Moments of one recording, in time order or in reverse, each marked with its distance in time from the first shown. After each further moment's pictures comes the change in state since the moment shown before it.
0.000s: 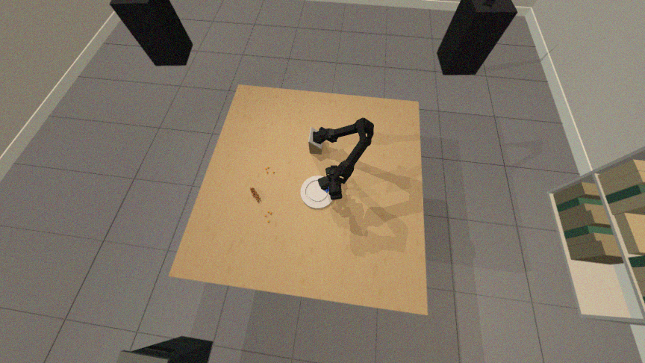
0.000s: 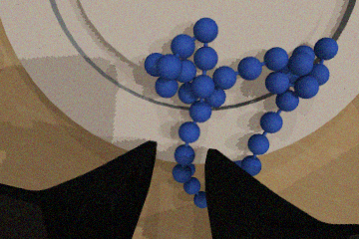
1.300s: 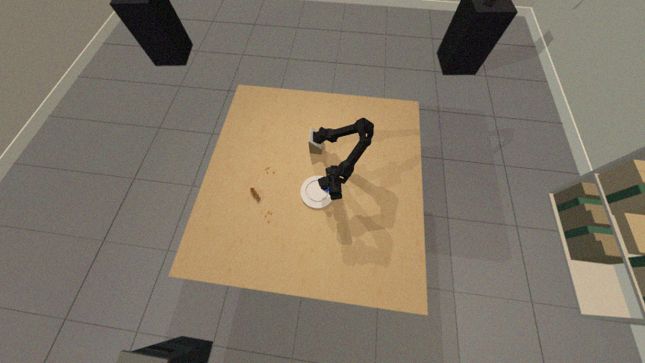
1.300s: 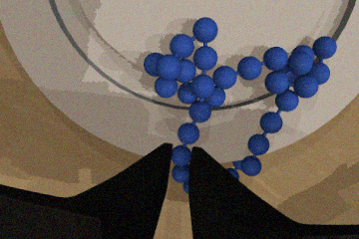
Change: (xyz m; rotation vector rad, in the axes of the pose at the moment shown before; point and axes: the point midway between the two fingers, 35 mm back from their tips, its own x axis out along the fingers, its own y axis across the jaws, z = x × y) arm 0.000 0.000 0.000 0.000 0.000 -0.001
